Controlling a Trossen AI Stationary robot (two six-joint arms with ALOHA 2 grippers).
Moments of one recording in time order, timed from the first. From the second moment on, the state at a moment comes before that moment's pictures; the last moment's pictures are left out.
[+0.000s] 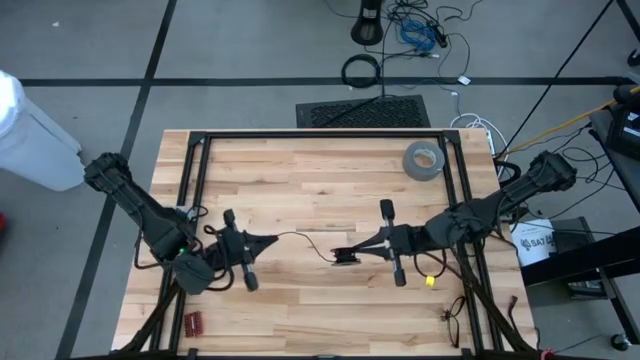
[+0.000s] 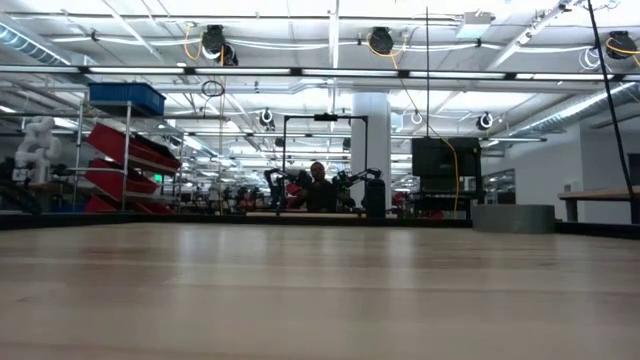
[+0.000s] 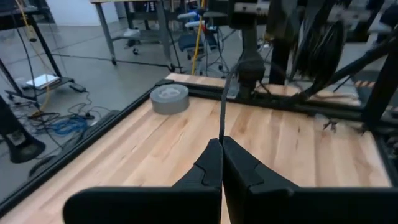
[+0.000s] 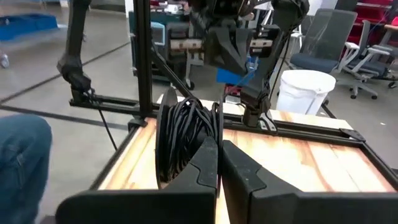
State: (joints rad) left arm -0.73 1.24 1.04 -0.26 -1.07 -0.39; right arm 0.48 1.17 0.95 0.08 0.36 0.01
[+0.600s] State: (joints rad) left arm -0.69 1.24 1.04 -0.01 -1.08 -0.31; right arm 0.42 1.30 0.95 0.14 0.59 -0.06
